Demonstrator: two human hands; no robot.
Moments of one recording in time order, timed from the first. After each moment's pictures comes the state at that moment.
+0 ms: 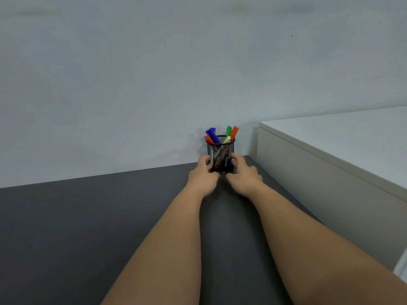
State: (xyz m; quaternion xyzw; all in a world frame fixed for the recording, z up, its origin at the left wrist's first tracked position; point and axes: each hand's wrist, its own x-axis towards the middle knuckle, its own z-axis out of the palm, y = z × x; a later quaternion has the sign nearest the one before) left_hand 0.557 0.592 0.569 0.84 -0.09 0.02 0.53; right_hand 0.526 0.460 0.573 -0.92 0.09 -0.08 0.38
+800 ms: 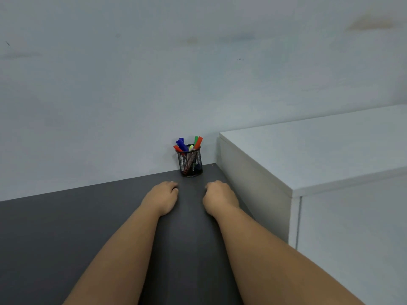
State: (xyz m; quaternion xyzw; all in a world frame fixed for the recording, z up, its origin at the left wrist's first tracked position) left_hand 0.521 0.595 0.565 0.98 -0.12 0.04 0.14; right_hand 0.453 0.422 0.574 -0.97 0.06 -0.09 0.23
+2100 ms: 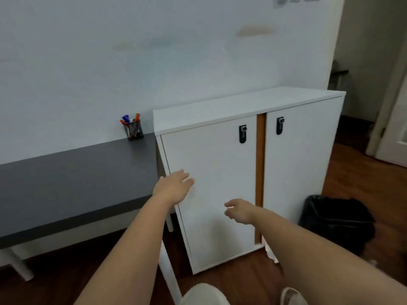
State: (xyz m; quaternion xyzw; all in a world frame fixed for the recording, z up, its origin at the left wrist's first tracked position) left_hand 0.122 0.358 0.582 0.96 -0.15 -0.01 0.24; right_hand 0.071 0.147 0.500 -0.90 0.09 0.15 0.40
